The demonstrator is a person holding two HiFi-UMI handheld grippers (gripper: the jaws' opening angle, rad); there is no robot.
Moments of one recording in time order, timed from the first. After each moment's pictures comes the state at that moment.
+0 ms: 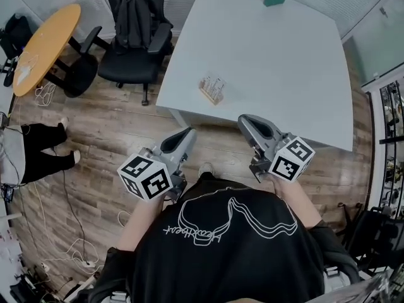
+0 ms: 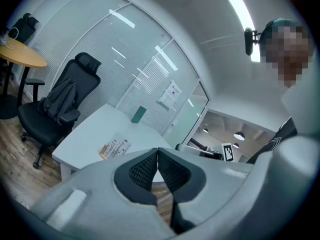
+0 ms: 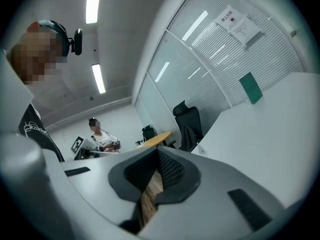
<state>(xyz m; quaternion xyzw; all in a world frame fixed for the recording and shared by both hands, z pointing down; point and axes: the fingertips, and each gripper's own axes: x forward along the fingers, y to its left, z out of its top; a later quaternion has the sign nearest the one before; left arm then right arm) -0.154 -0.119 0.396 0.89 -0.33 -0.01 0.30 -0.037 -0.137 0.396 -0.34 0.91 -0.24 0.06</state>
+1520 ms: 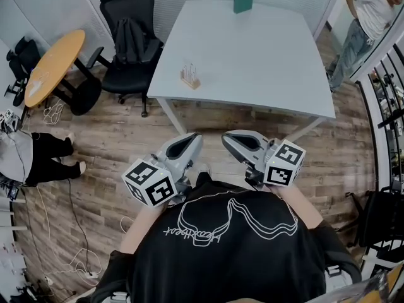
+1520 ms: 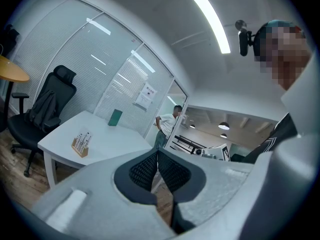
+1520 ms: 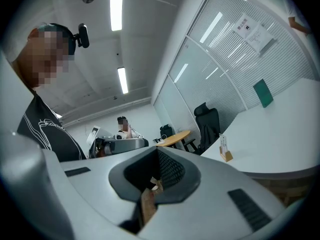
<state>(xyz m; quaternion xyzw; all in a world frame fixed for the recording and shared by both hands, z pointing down) -0.056 0.095 0.341 0.93 -0.28 -0.02 0.22 -0.002 0.103 0.359 -0.26 0.94 -0.19 0.07</state>
